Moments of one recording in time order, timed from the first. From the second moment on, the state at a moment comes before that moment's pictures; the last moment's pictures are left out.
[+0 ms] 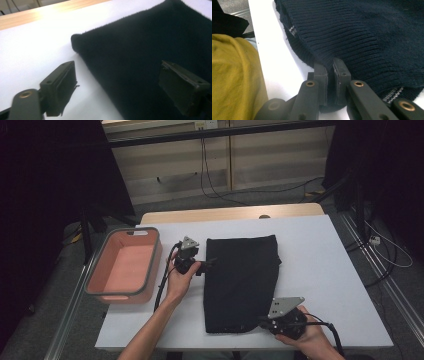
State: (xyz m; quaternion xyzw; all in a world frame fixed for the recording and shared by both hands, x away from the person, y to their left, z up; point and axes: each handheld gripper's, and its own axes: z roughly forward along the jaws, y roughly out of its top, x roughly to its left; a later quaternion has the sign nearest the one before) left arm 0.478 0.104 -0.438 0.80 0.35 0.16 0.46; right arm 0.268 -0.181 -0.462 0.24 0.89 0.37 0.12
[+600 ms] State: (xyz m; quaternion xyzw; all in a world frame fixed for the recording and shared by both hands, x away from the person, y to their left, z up) left arm 0.539 0.095 -0.444 0.78 0.40 0.16 0.46; right arm 0.269 -0.183 -0.464 0.24 0.89 0.38 0.11
